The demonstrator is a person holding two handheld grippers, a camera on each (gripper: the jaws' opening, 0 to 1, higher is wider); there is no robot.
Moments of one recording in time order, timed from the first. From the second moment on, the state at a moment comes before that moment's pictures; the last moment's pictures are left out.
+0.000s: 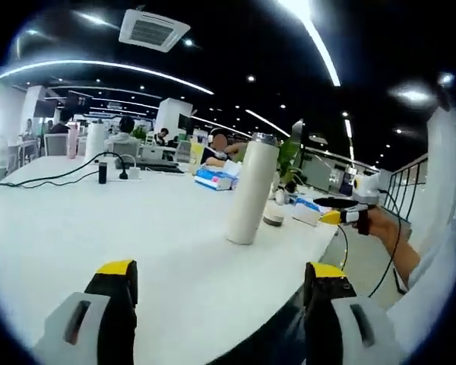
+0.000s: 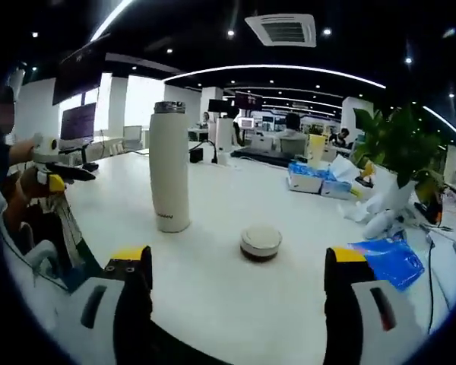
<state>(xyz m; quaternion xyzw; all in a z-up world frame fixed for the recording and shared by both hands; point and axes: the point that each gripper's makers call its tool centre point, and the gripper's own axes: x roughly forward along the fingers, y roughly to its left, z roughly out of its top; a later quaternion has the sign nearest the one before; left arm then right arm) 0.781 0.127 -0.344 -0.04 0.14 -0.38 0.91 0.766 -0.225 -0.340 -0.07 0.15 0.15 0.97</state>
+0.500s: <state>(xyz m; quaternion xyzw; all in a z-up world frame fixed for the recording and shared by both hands) 0.731 0.198 -0.323 -0.01 0.14 -0.31 0.94 0.704 -0.240 -0.320 -0.08 0.16 0.10 0.98</state>
